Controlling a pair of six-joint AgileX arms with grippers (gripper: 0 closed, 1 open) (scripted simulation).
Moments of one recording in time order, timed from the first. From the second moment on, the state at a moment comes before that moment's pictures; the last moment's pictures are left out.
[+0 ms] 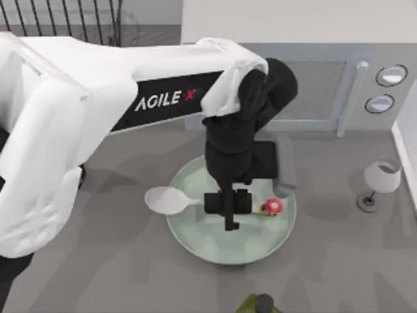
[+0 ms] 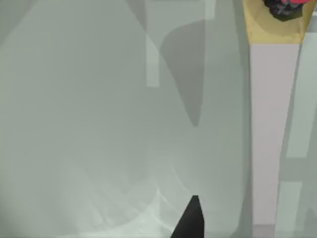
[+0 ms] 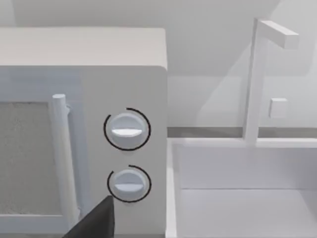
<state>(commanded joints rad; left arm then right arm) -0.76 2.24 1.73 -1.05 -0.01 0.84 0.00 0.00 0.00 0.00 0.00 0.00</state>
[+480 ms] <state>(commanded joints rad) -0.76 2.24 1.73 -1.05 -0.01 0.84 0.00 0.00 0.00 0.00 0.00 0.00</state>
